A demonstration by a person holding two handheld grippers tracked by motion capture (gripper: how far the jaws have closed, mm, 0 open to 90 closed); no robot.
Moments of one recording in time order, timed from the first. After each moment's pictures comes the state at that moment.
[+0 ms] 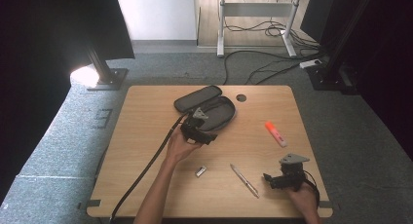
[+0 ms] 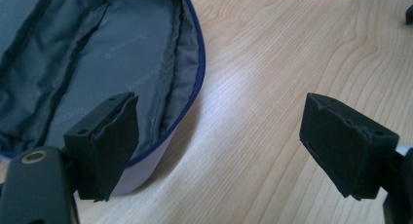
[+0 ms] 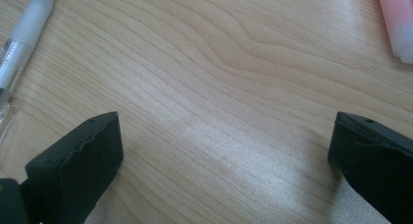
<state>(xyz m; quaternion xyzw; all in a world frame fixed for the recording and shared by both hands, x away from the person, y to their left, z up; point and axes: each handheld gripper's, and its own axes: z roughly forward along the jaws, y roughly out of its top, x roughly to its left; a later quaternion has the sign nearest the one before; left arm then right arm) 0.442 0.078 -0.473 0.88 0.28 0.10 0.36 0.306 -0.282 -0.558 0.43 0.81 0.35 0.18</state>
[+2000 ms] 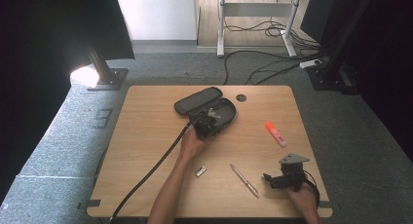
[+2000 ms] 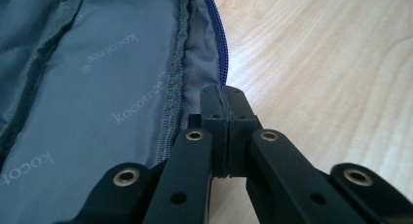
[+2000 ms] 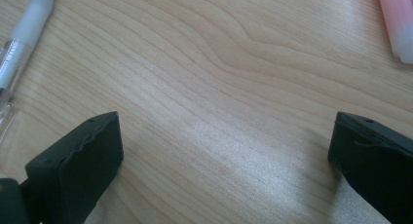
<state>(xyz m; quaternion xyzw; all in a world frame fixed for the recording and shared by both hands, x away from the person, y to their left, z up) 0.470 0.039 -0.512 0.89 0.29 0.09 0.34 0.306 -0.282 -0.558 0.43 0.81 0.35 0.18</state>
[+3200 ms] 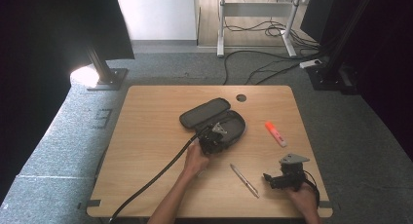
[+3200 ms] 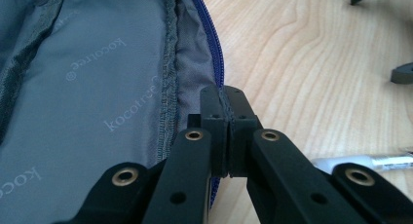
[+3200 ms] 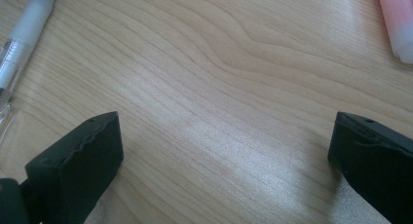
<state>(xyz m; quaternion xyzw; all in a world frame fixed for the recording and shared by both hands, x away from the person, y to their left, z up) 0.411 0.020 -0.513 0.89 0.25 0.04 0.37 0.306 -0.282 -0.558 0.43 0.81 0.35 0.18</state>
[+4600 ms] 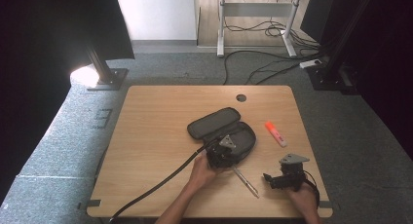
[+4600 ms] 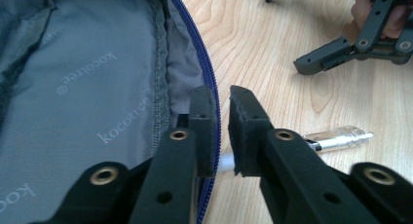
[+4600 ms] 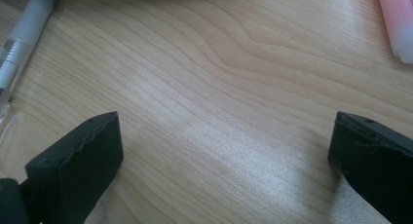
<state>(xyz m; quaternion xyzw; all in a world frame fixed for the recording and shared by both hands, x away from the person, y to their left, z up) 0.367 0.000 -0.508 0.89 0.22 0.01 0.39 0.306 -0.282 -0.558 0.43 0.81 0.35 0.18</state>
